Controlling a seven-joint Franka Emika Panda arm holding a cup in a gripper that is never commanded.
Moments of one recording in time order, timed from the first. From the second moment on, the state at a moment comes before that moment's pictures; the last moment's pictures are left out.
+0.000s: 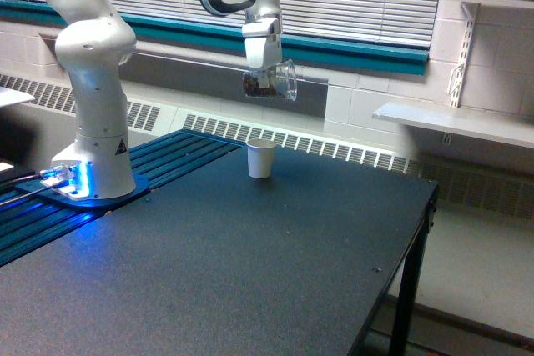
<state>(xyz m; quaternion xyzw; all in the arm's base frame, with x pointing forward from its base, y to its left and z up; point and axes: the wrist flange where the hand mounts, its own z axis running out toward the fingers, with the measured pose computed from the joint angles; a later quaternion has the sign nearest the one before) 0.261 0.281 0.362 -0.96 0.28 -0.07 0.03</state>
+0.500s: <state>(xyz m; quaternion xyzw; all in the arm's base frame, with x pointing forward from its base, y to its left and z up) 0.238 0.303 0.355 -0.96 0.29 -0.05 0.03</state>
